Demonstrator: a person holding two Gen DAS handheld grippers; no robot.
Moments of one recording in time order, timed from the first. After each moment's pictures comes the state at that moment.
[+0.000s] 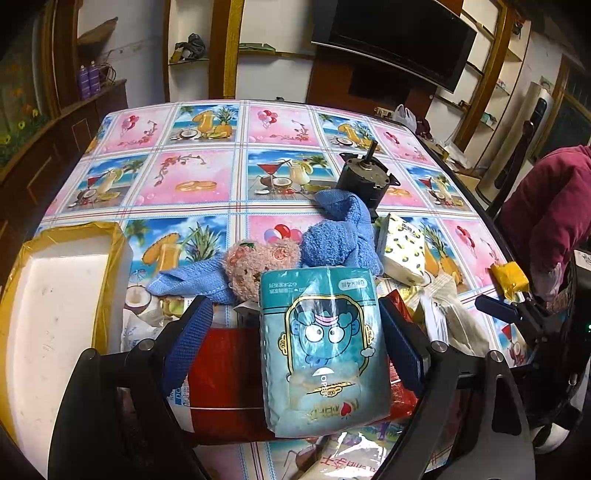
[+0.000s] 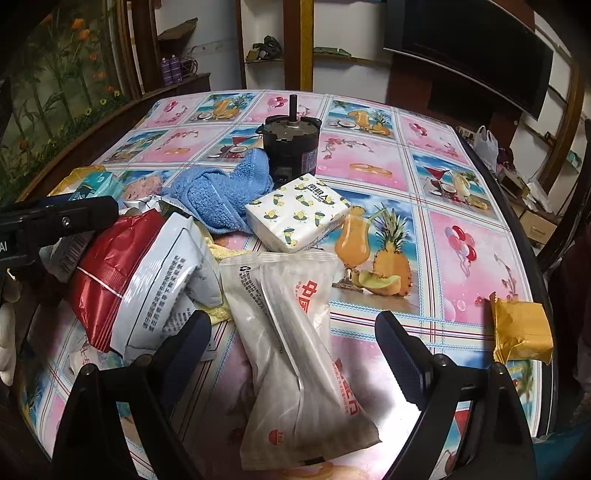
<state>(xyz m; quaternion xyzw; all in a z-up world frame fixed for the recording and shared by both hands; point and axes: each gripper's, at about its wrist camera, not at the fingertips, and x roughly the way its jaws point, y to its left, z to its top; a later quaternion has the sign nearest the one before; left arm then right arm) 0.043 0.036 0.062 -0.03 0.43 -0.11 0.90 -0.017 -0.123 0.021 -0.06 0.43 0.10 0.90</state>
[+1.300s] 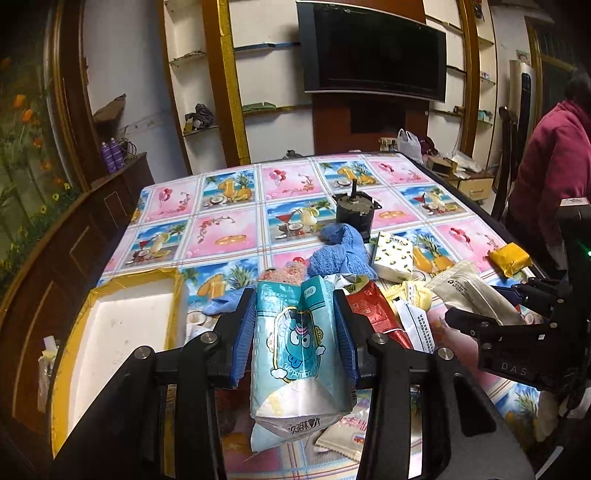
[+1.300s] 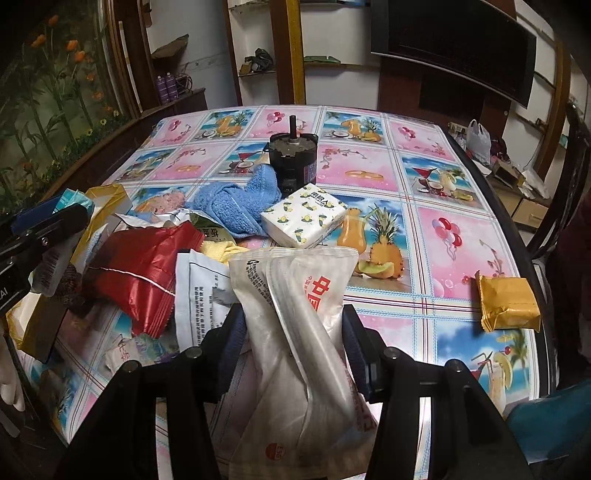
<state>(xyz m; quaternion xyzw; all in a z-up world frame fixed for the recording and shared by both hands) -0.037 0.024 0.109 0.07 0.32 -0.06 0.94 -0.050 -0.121 0.051 -0.02 0.41 0.10 0.91</state>
